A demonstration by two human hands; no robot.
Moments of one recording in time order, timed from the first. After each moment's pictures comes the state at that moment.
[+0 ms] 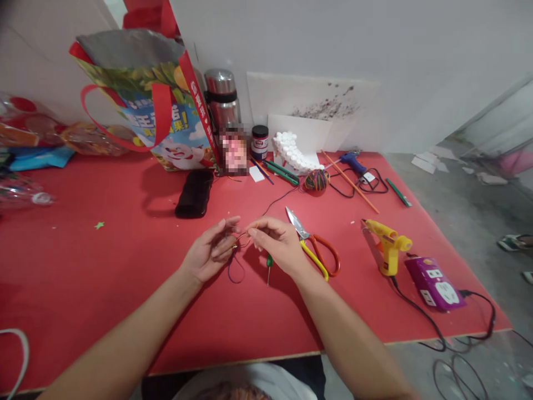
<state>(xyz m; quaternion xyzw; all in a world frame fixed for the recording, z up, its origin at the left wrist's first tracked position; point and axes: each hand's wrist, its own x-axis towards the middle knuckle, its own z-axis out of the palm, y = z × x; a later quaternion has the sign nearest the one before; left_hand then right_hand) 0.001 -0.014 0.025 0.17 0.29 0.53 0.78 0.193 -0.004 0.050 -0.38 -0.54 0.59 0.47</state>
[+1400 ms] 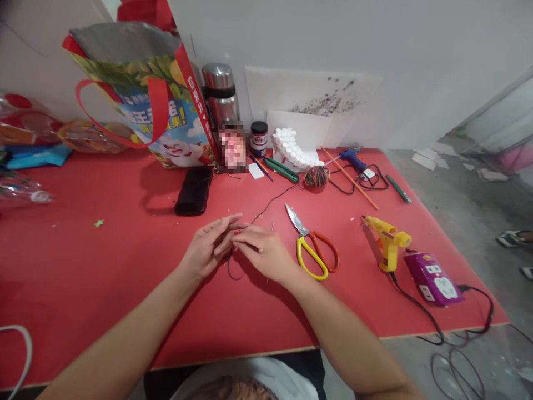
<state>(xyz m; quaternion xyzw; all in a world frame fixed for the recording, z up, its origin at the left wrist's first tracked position) 0.007 -0.018 0.031 0.27 0.38 0.56 0.69 0.180 -0.013 0.037 -0.32 -0.78 0.36 0.40</state>
